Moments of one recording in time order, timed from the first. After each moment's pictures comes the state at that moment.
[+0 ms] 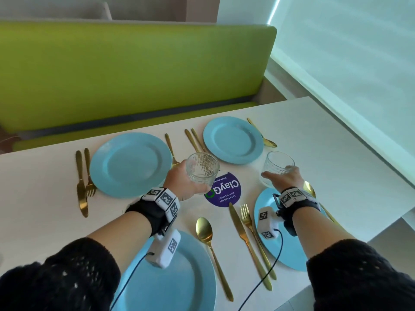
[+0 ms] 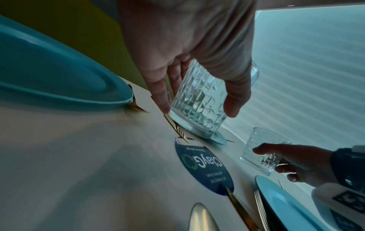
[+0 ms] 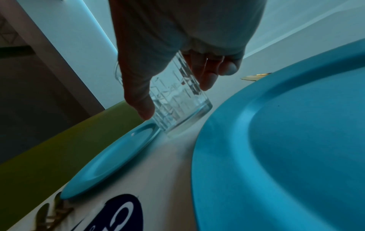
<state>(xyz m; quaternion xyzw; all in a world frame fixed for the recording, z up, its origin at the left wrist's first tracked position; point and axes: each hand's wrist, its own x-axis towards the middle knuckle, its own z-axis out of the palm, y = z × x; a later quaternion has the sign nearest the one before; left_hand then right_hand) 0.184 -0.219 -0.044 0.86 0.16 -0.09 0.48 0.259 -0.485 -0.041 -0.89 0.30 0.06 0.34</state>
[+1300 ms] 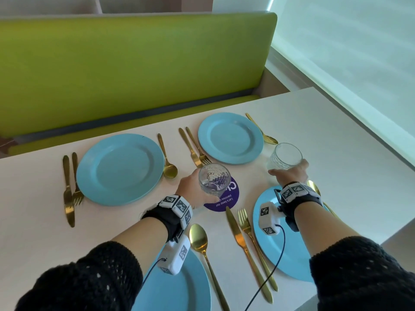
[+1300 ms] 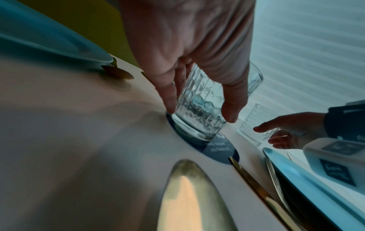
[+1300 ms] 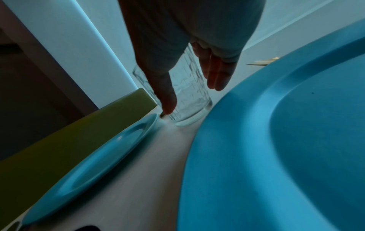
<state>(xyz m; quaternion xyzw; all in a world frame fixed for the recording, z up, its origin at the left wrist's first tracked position) 0.208 -0.258 -0.081 0.88 0.10 -0.15 0.43 0.288 -0.500 -0.058 -0.84 0.35 0.01 0.41</state>
